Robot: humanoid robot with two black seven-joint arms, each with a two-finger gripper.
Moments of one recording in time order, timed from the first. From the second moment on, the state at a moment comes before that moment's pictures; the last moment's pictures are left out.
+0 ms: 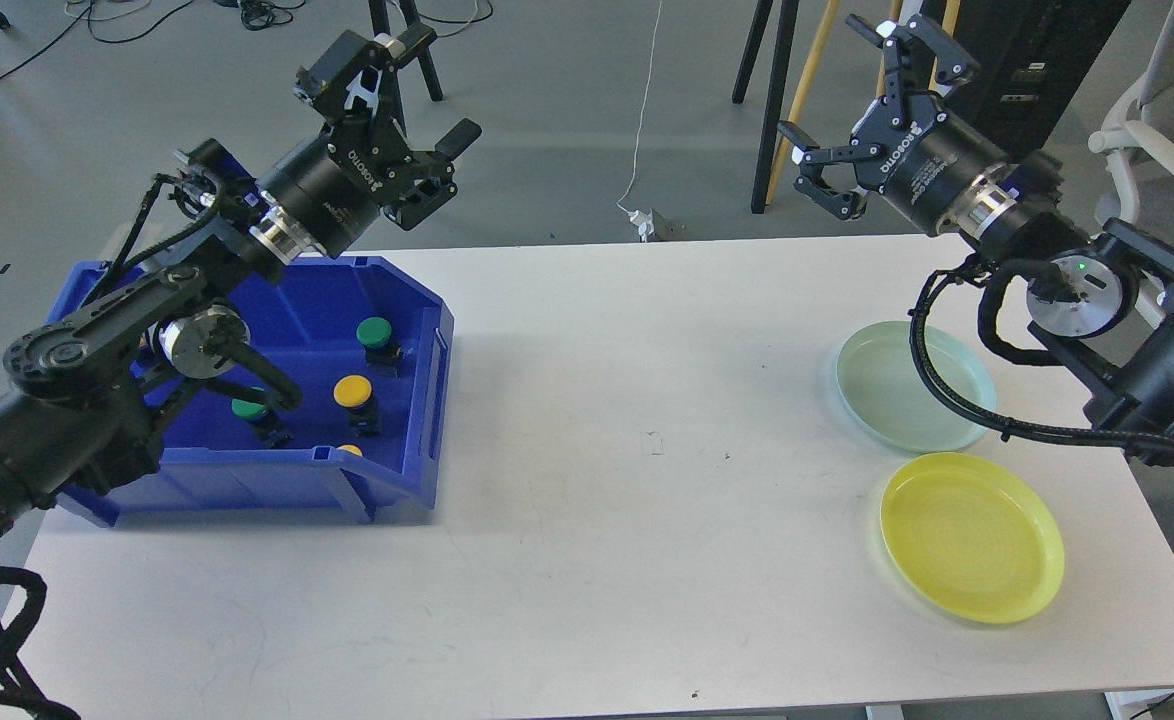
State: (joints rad) left arm -0.85 0.39 -0.62 -0.89 0.43 -0.49 -0.49; right arm 0.94 -0.44 0.53 0.82 0.10 0.49 0.18
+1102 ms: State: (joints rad) left arm -1.22 0.84 0.12 -1.16 1.37 -0.42 -0.49; right arm 0.79 -0.54 0.63 0.83 0.17 0.49 0.16
